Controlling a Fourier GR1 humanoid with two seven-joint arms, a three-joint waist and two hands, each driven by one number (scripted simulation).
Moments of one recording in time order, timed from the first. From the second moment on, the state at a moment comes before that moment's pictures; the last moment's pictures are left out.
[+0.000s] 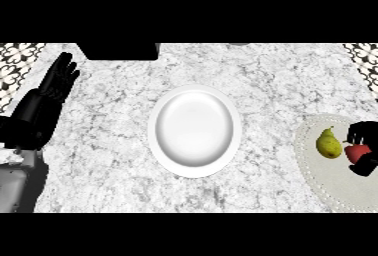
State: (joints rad) left arm -0.27 0.34 0.04 -1.61 0.10 -0.01 0.12; right arm -0.39 -0.70 0.27 -0.71 0.80 -0.10 0.04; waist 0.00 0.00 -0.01
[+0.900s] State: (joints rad) left arm -0.24 0.32 0.06 -1.62 0.07 -0.01 0.11; right arm -0.19 -0.70 0.11 -1.38 0.47 -0.09 -0.19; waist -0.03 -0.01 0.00
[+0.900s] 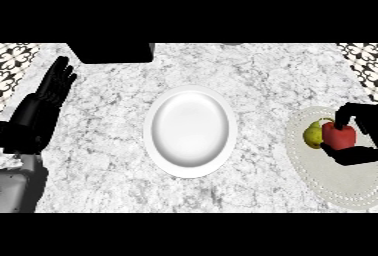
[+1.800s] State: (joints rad) left arm -0.28 0.31 0.08 -1.61 0.07 -0.06 0.12; right arm -0.38 -0.40 0.29 -1.80 0.46 0.11 0.29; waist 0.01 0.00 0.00
